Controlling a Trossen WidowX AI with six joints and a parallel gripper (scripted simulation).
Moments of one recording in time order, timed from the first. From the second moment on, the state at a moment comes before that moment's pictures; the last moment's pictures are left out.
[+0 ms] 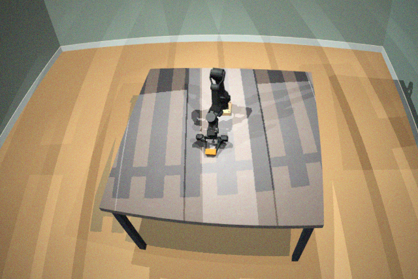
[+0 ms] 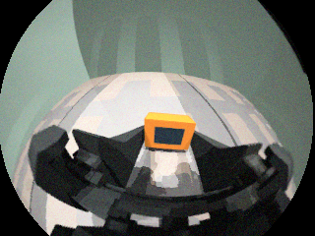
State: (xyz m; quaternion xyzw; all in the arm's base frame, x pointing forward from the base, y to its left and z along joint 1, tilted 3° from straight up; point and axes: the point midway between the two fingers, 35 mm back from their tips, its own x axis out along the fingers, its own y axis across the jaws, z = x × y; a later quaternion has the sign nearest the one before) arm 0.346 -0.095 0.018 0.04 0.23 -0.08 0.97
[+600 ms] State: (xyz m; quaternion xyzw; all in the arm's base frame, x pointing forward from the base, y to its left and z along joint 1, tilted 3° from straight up) arm 0.334 -0.091 0.021 0.04 0.19 -0.08 0.98
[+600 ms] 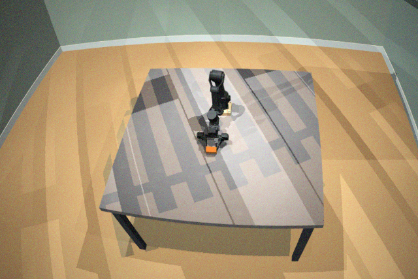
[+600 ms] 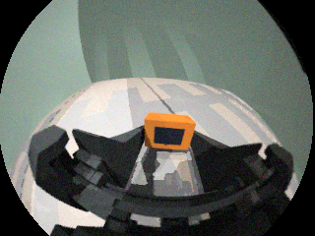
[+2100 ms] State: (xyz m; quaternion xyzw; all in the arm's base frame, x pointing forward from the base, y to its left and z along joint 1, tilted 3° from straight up) arm 0.333 -0.091 0.021 0.04 0.19 -0.08 0.98
